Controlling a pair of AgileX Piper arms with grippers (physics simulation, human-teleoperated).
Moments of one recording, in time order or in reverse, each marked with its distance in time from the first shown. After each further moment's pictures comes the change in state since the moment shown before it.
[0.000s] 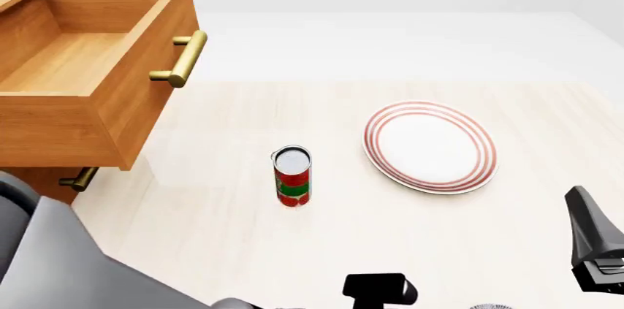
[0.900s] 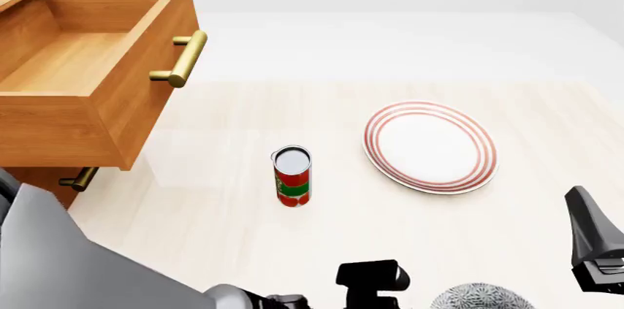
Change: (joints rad) left arm 0.034 -0.027 0.002 0.048 -0.004; right arm 0.000 0.000 0.000 0.000 0.000
